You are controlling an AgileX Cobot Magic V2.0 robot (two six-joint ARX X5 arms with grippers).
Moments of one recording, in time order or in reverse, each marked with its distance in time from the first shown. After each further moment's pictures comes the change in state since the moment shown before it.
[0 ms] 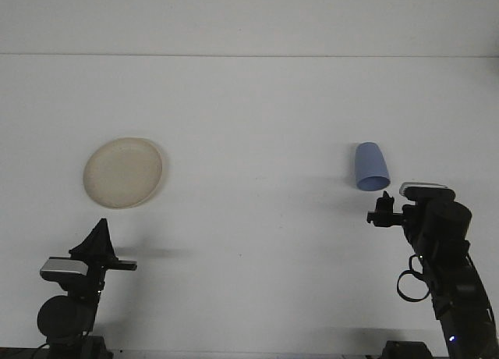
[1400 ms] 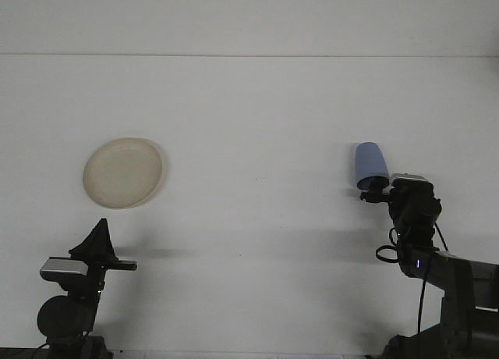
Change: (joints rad) left arm 0.000 0.000 0.000 0.000 0.000 0.000; right arm -0.122 0.755 -0.212 1.189 -0.106 0.004
